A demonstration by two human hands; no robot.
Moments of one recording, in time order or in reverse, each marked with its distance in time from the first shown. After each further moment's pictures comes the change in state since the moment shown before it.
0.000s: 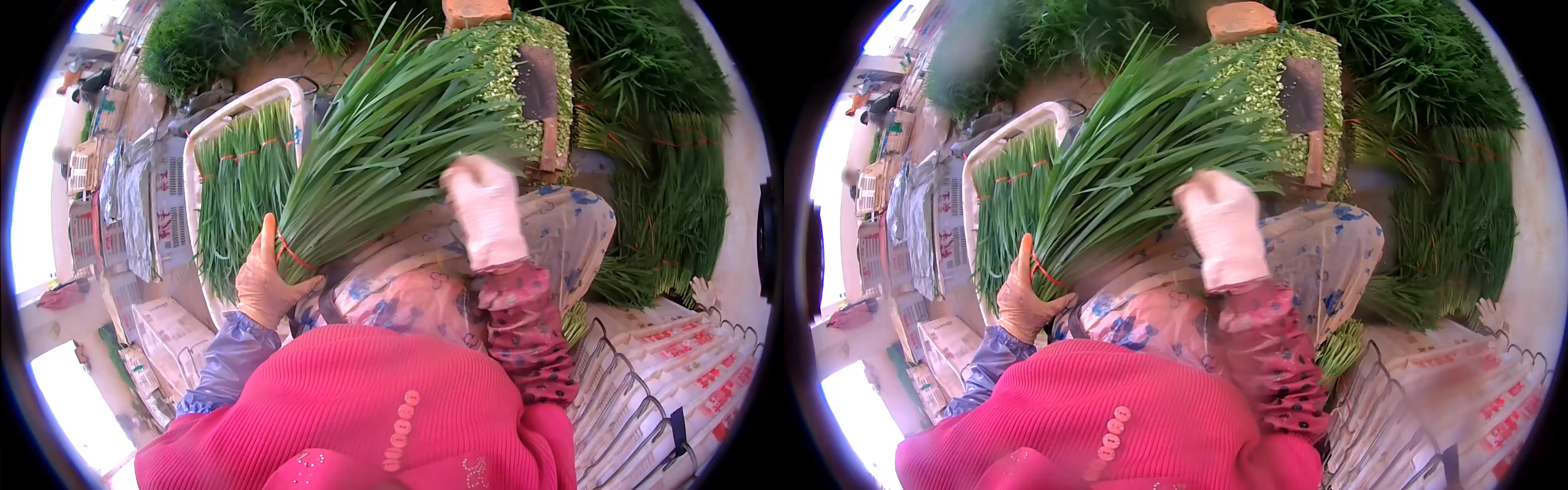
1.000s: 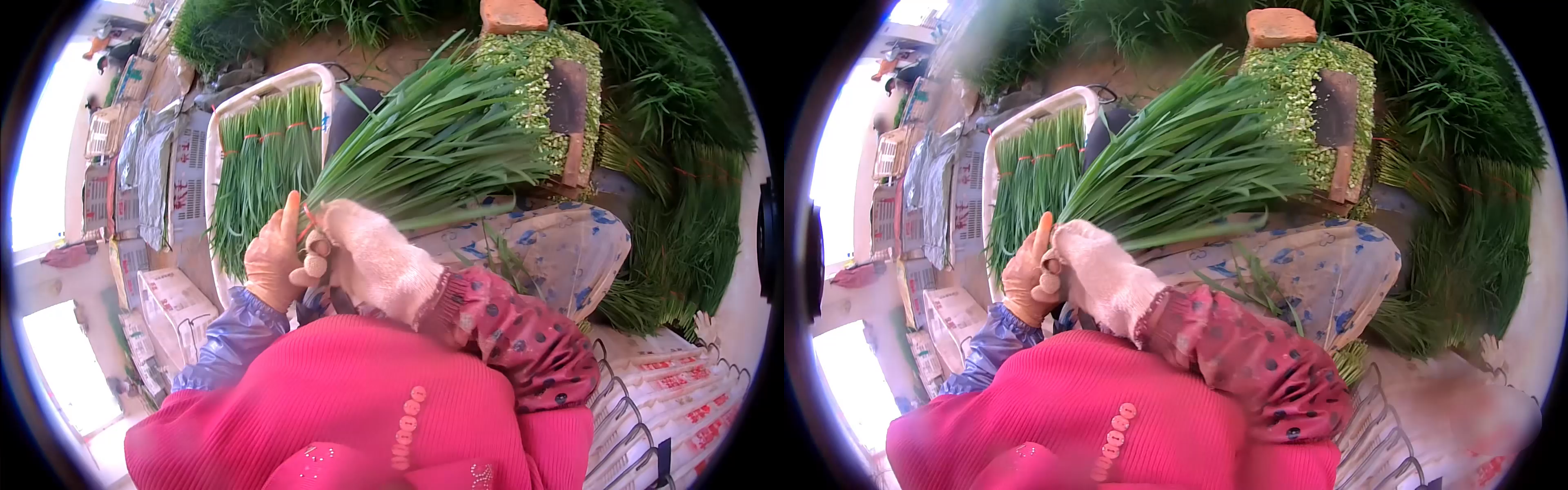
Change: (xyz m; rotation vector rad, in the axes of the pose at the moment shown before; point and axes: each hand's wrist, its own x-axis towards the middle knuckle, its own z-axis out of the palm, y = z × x) left_hand 0.003 -0.004 -0.001 0.030 0.016 0.060; right_hand -0.058 -0.056 0.093 1.265 -1.004 0.645
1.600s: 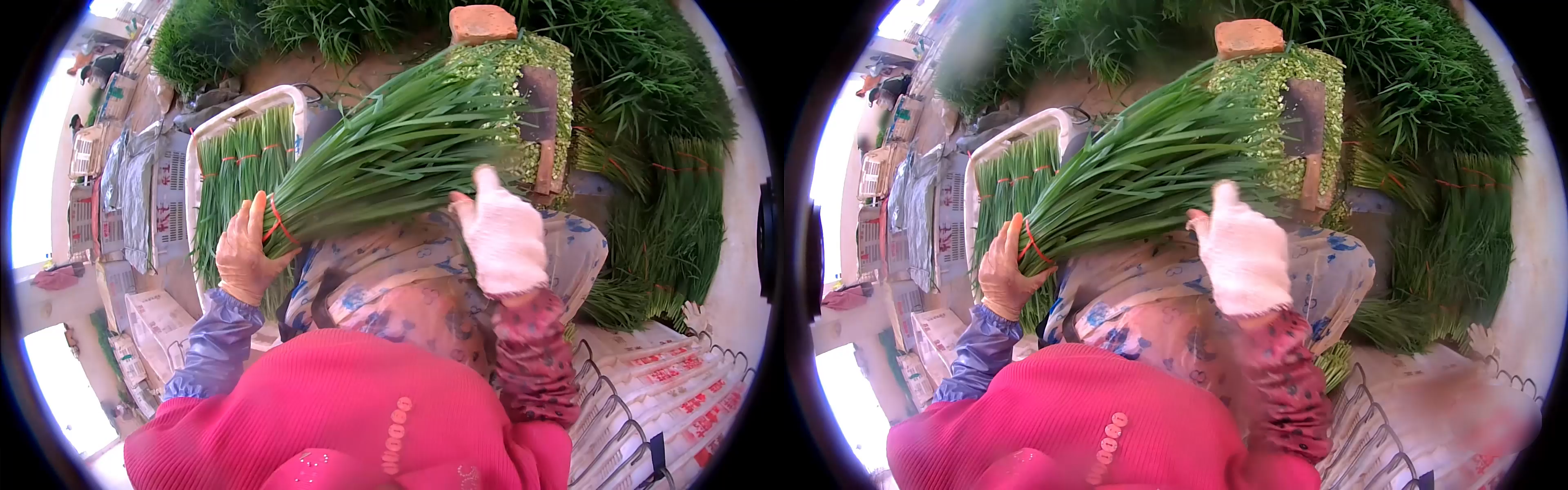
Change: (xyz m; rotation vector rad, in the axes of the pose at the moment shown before) left_hand 0.036 0.001 -0.009 0.301 0.278 0.125; right_hand -0.094 -0.098 -0.061 -2.188 1.152 -0.451
